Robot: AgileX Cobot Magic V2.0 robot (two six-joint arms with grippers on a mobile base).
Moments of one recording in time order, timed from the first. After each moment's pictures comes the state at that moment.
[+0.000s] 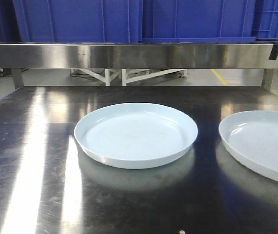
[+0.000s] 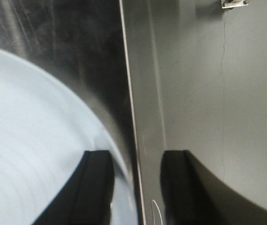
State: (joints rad) left arm -0.08 0.33 -0.43 0.04 0.56 -0.09; right arm -0.08 1.53 -0.88 -0.10 0.66 0.21
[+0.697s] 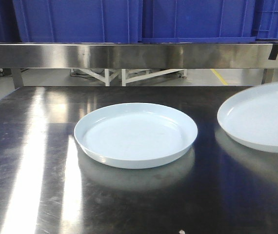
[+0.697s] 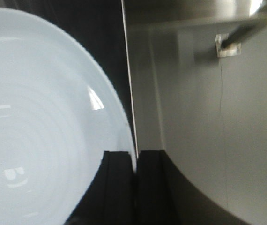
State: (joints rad) left arm -0.08 0.33 -0.43 0.04 0.56 -0.09; right arm -0.08 1.41 -0.95 -0.10 0.63 0.20
